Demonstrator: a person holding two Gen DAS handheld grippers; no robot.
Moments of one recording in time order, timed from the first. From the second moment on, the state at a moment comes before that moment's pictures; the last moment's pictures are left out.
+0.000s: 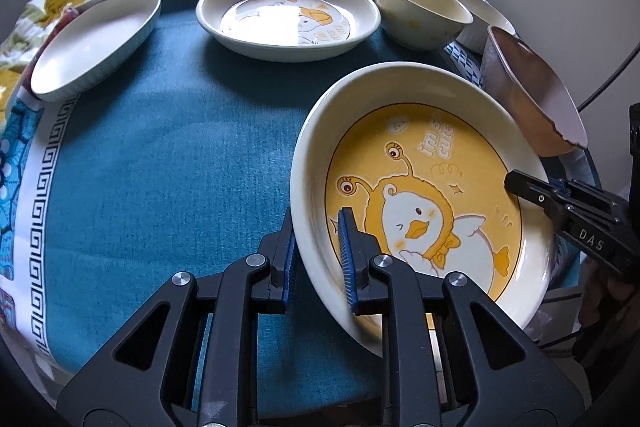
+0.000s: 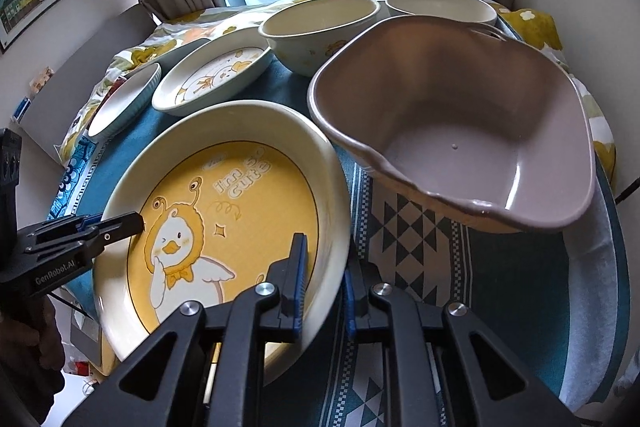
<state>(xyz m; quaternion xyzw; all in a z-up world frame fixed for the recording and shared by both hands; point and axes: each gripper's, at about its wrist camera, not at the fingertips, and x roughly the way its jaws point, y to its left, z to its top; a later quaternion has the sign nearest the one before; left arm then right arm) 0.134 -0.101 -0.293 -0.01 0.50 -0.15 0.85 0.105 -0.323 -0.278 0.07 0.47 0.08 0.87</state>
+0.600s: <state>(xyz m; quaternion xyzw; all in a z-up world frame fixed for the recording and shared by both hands) 0.124 -0.083 -0.258 0.01 0.51 -0.11 0.85 0.071 -0.340 -0.237 0.08 0.46 0.05 0.88</state>
